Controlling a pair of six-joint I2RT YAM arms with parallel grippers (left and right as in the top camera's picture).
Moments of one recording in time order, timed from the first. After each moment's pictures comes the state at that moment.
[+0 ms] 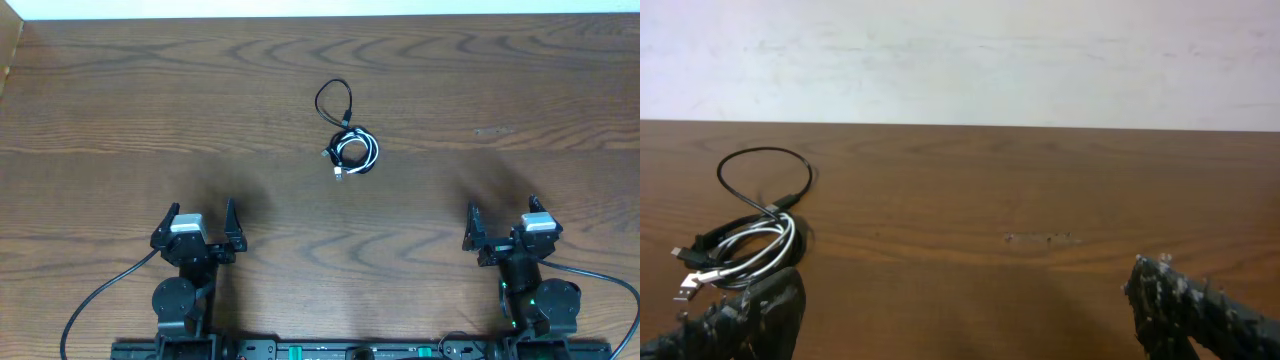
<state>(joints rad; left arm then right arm) 0.02 0.01 0.02 -0.11 -0.01 -0.07 0.04 0.01 0.01 -0.07 -0.06 0.02</state>
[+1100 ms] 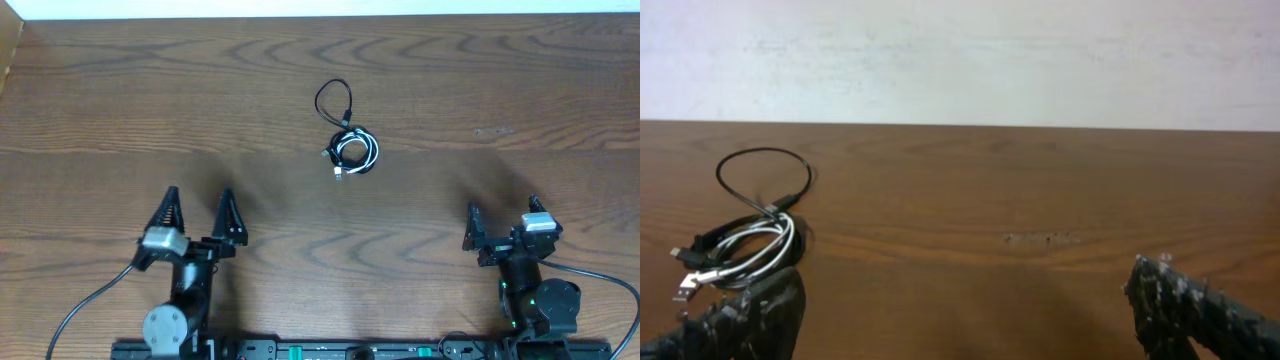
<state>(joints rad) 0.02 0.01 0.02 0.27 0.10 -0.36 0.04 0.01 0.01 -0.07 -0.06 0.02</state>
